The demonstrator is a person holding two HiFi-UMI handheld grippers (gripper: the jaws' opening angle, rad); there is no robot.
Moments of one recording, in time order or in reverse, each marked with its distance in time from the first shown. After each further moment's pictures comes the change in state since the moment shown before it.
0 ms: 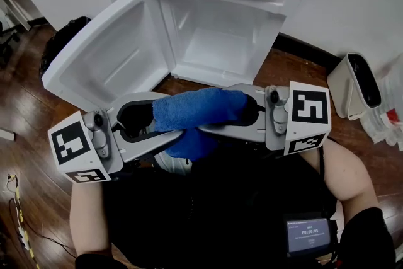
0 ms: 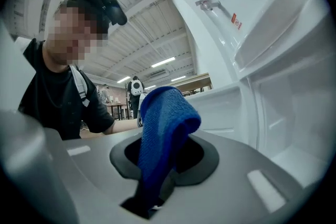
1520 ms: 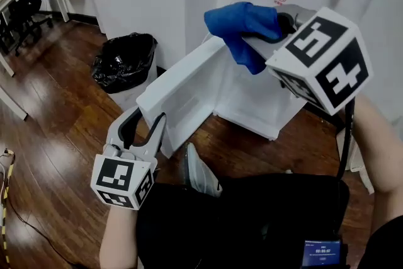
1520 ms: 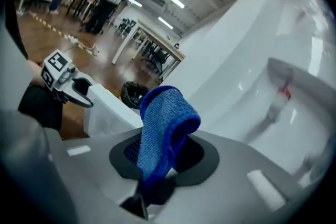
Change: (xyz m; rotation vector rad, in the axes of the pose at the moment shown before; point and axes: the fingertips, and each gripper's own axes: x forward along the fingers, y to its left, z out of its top) left arm -0.193 0.093 -0.001 0.136 -0.060 1.085; right arm 0.083 -0.110 0.186 -0.721 0.679 -0.728
